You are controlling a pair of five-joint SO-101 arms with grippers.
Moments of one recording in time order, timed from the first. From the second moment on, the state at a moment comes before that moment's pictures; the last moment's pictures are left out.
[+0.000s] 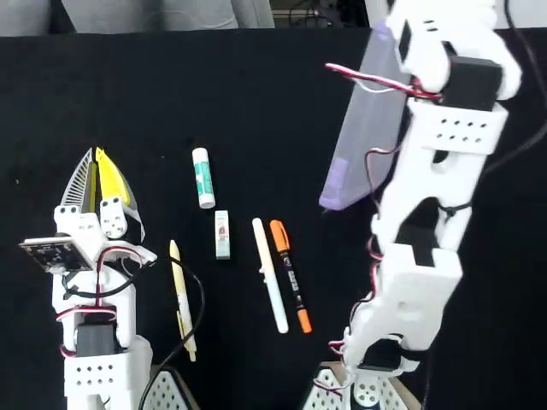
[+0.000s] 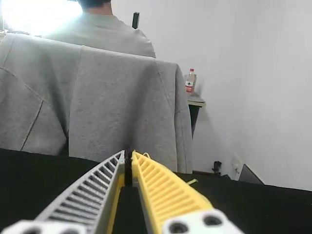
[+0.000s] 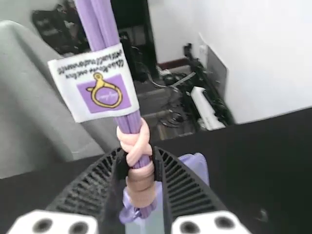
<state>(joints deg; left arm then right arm) -10.1 -103.6 96.0 4.1 7.3 6.7 25.2 -73.7 78.0 -9.7</state>
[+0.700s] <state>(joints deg) -10.1 -103.6 96.0 4.4 7.3 -3.2 30.6 -77.8 68.8 -16.7</state>
